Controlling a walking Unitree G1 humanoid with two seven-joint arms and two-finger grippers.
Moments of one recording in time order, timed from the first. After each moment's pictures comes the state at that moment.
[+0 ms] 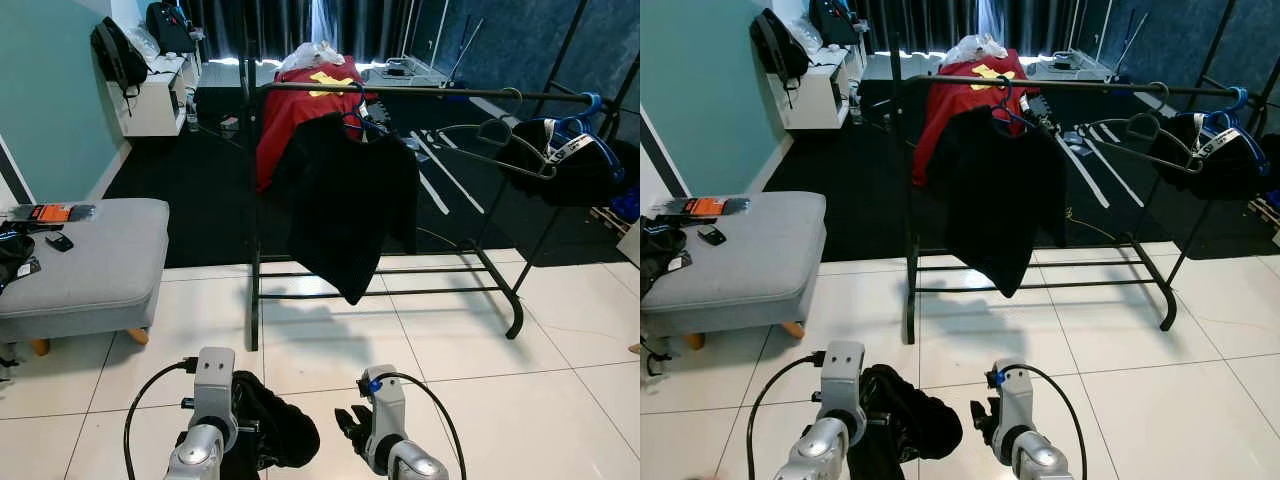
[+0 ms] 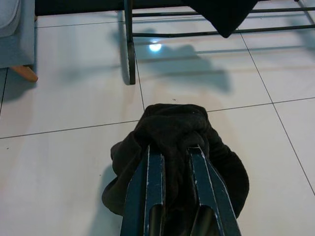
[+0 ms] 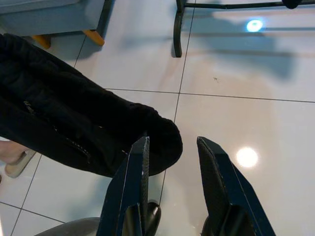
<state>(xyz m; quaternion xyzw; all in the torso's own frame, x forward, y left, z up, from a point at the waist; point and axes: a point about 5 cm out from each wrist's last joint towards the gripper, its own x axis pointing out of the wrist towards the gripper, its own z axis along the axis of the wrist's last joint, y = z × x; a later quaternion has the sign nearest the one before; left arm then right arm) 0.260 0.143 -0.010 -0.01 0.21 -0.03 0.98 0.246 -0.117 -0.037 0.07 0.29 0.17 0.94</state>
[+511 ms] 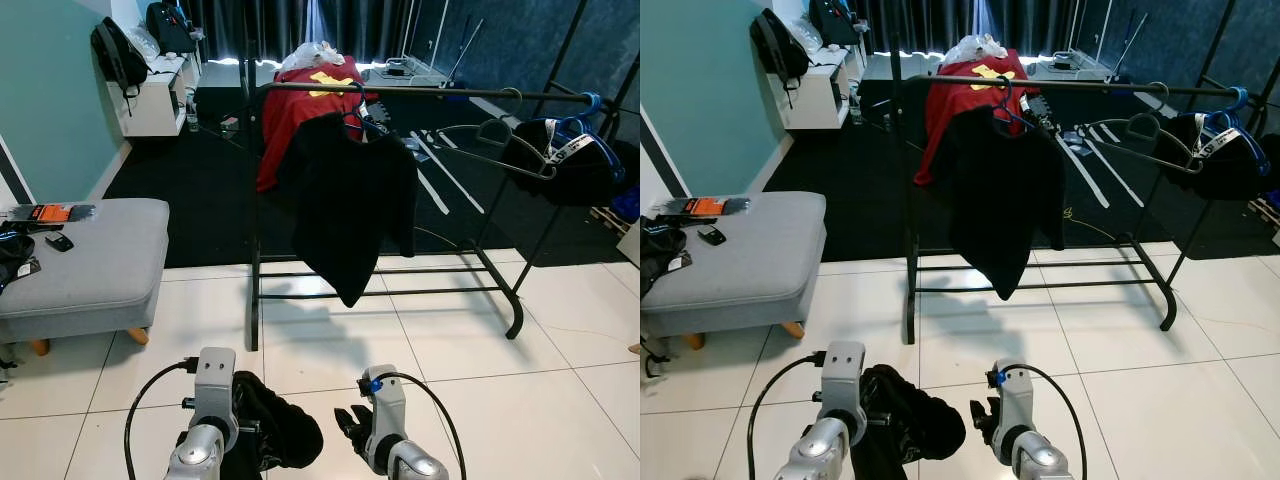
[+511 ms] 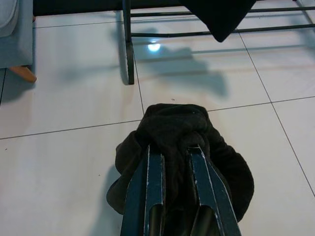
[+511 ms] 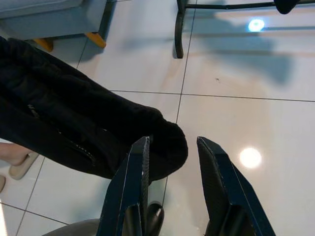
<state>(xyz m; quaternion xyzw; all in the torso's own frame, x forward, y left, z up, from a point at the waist) 0.260 0.142 -0.011 -0.01 0.21 -0.03 0.98 0.246 -0.116 -0.037 0.08 0.29 0.17 0.94</state>
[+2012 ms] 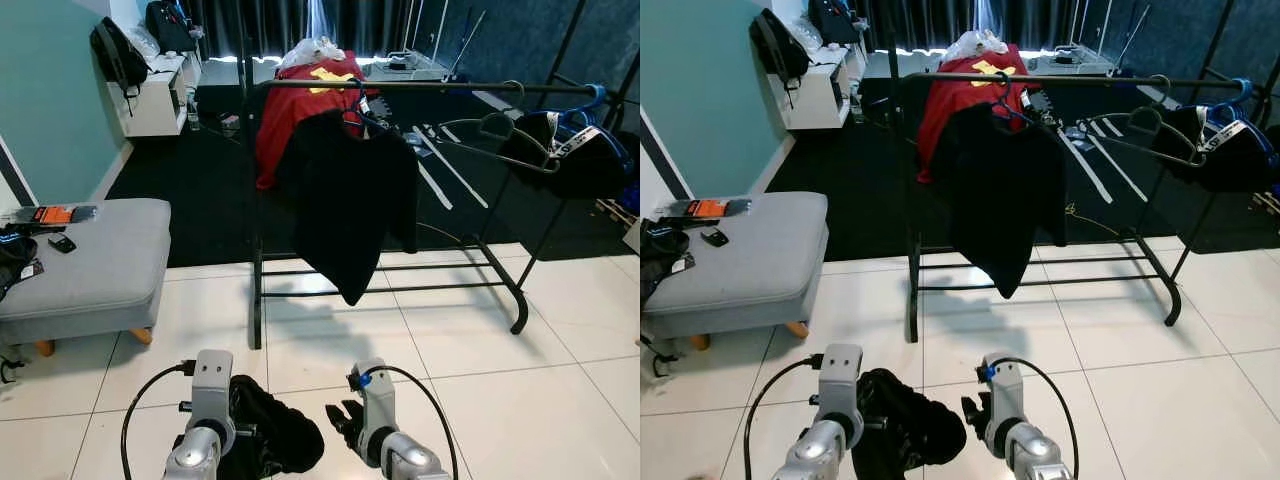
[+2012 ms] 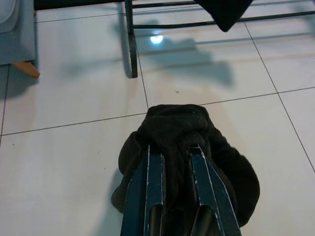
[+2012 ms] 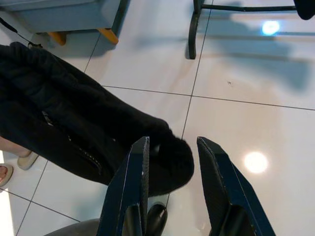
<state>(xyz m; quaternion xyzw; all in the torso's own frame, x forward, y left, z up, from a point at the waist) 0.259 0.143 -0.013 -0.01 0.22 -0.03 0.98 0.256 -0.106 -0.029 0.06 0.29 0.20 0.93</state>
